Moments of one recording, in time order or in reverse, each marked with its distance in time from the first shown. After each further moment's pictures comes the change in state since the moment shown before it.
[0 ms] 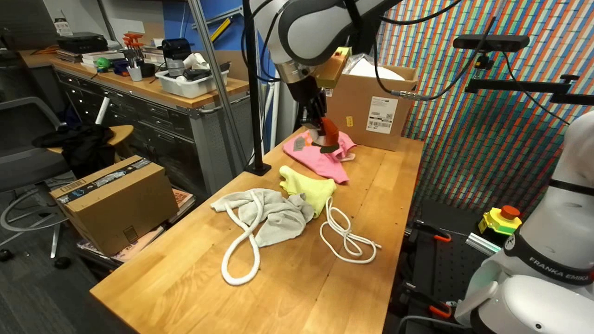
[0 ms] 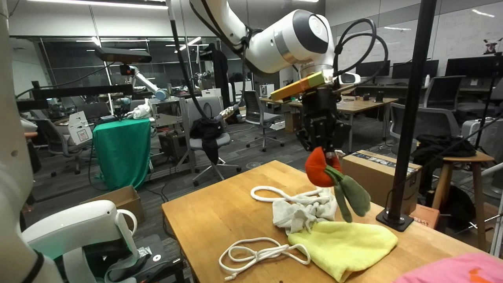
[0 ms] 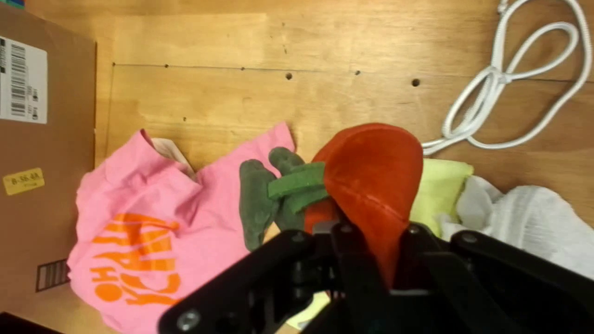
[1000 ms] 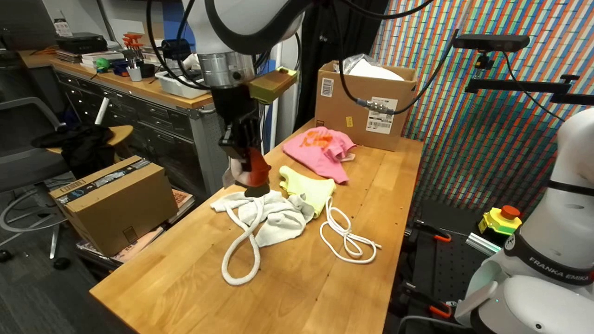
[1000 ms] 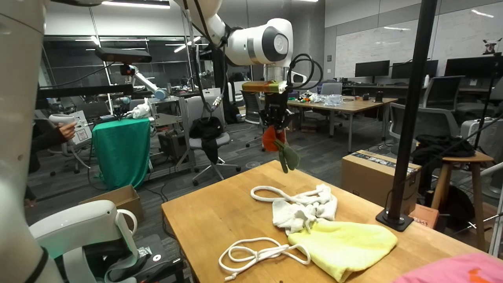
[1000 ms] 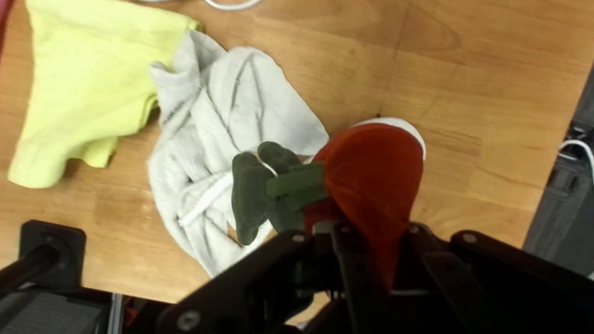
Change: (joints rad) arm 0.122 0.133 0.139 0.196 0.313 0.152 0.000
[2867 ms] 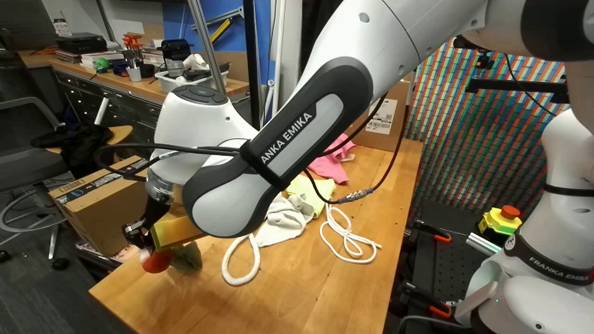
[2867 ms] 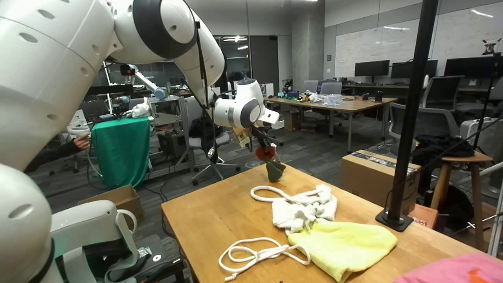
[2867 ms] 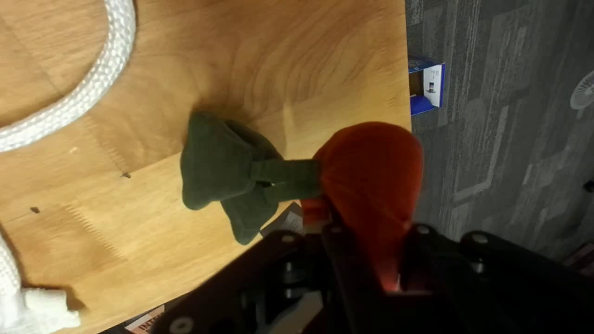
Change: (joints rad) arm 0.328 0.338 -0.156 -0.005 0.090 0.892 0.654
